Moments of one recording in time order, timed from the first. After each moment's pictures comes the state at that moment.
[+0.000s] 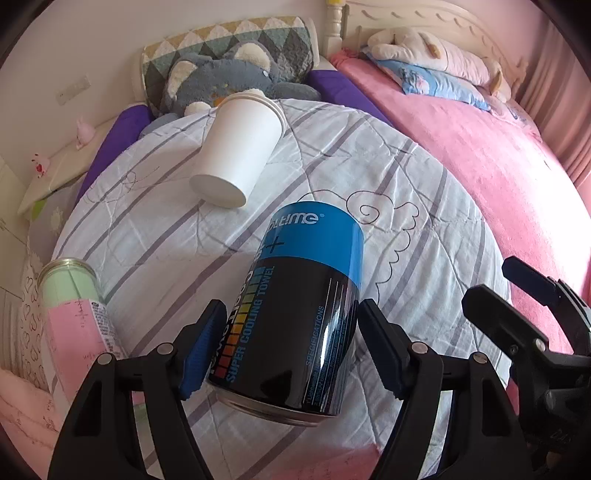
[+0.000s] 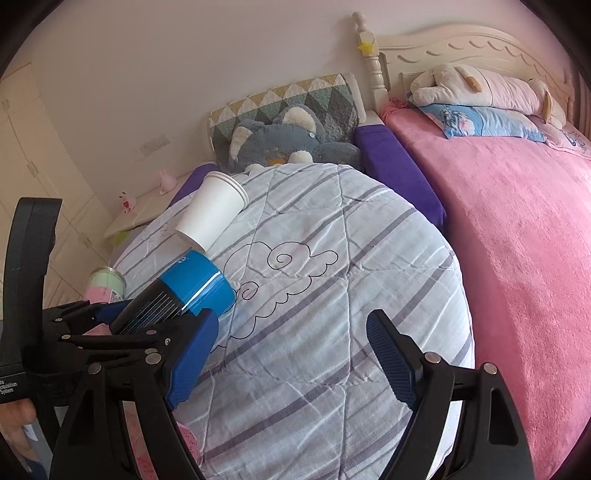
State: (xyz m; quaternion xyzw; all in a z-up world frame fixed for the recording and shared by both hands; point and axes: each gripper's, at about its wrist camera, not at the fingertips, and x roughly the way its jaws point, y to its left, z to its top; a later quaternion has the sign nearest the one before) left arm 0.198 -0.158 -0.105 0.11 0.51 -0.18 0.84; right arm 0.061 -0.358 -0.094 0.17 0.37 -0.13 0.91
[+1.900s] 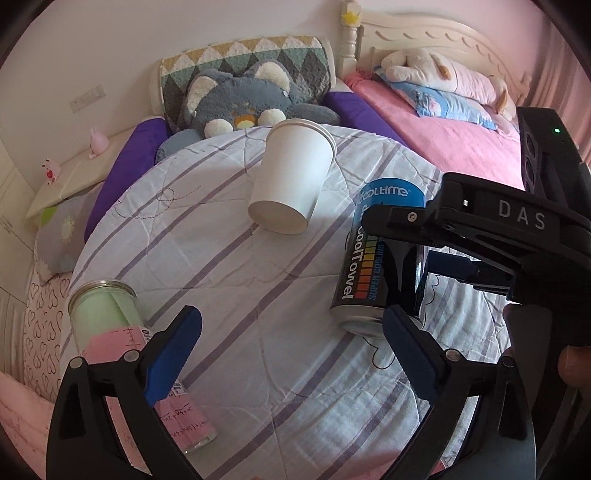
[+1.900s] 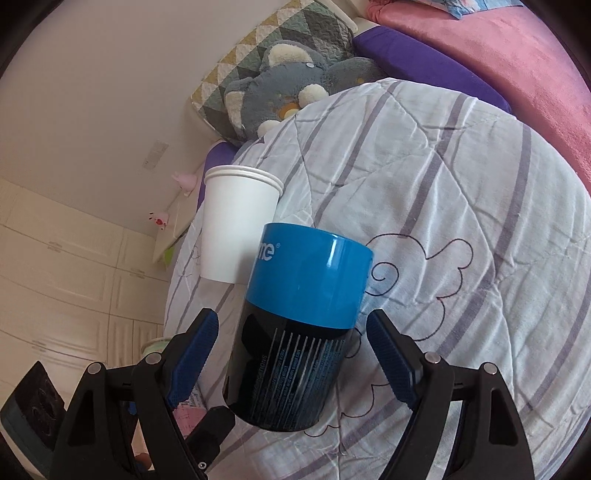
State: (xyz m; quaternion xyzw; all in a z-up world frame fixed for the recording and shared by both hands) left arm 0.216 -0.111 -0.094 0.10 0.47 -0.17 0.86; right arm 0.176 -0.372 -0.137 0.40 0.42 -0.06 0.82
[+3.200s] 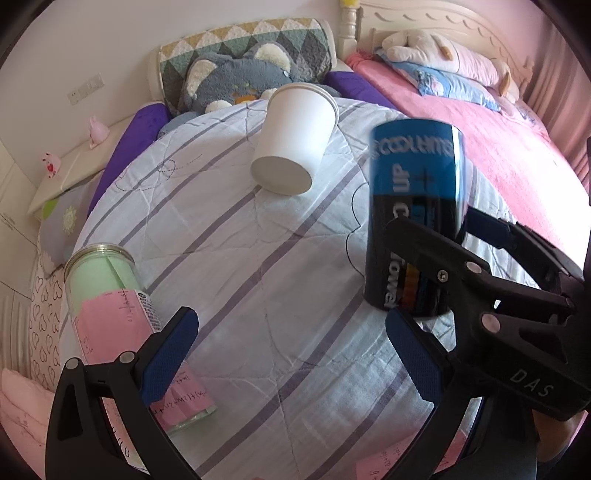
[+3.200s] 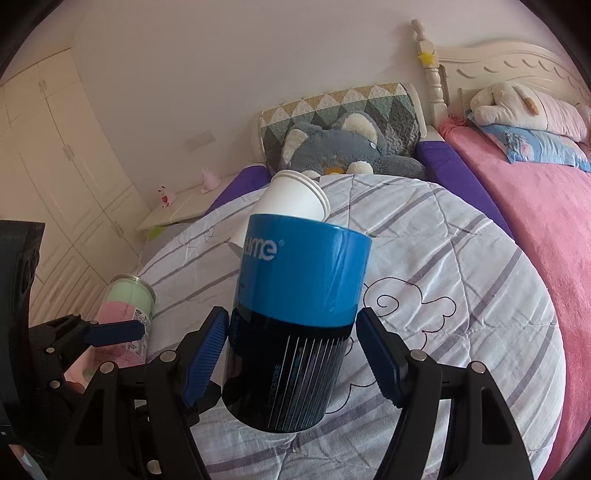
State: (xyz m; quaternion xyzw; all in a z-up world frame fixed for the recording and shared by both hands) left arm 0.201 -0.105 -0.113 0.12 0.50 -0.17 0.84; right arm 0.132 -0.305 -0.119 0.14 0.33 -0.05 0.93
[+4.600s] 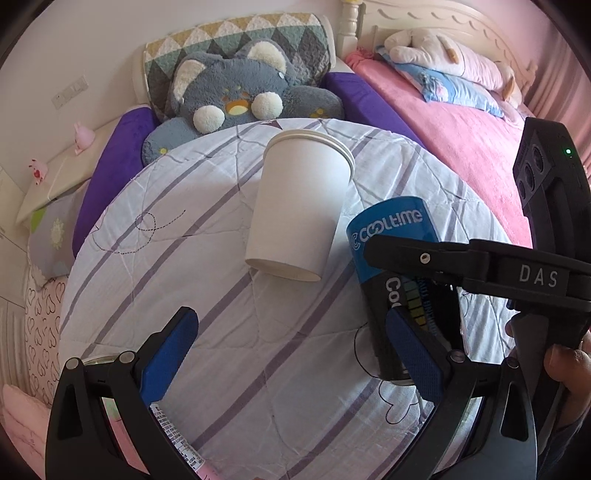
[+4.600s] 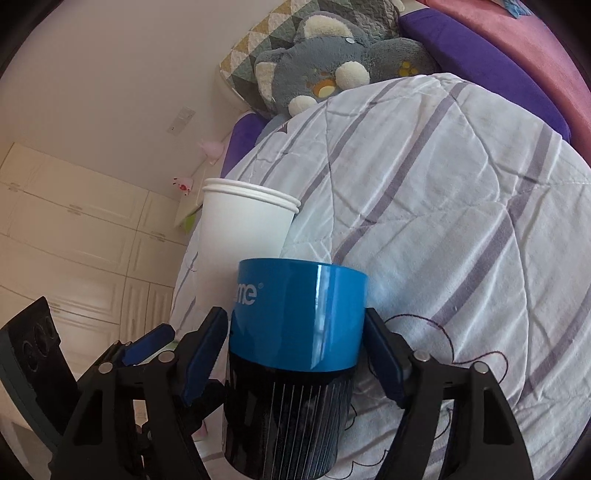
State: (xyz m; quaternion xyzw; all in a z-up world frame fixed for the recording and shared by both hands) left arm 0.281 -0.130 -0.101 0.11 0.52 -0.18 0.83; right arm 0.223 -0.396 -0.157 0.37 0.45 0.03 0.81
